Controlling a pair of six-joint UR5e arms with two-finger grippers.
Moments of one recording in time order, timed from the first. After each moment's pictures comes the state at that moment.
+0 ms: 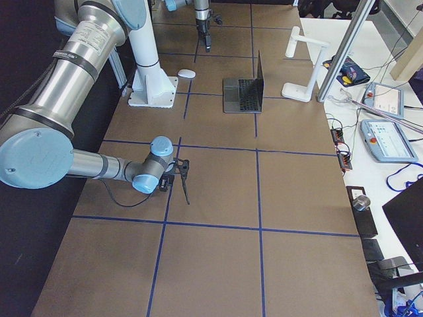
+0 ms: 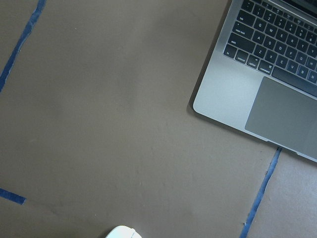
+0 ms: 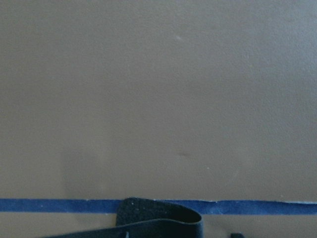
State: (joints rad) left arm -0.40 -1.94 -2.25 -1.44 -1.80 -1.75; right arm 0.42 -2.16 1.82 -0.47 1.97 1.32
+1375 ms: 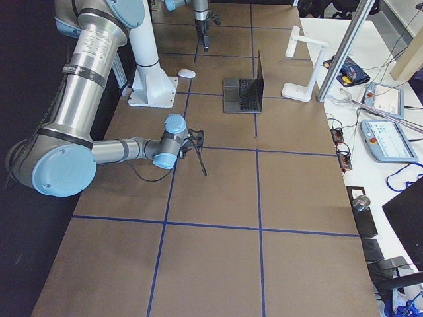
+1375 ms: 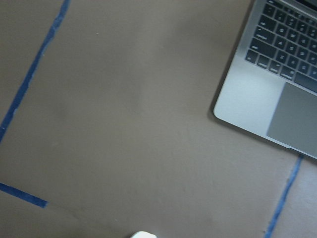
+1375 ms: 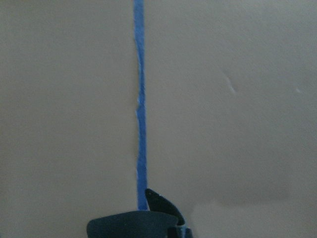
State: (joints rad) left arm -0.37 -1.84 -2.27 -1.43 -1.80 -1.68; right arm 0.52 -1.90 1.91 -0.53 1.99 1.35
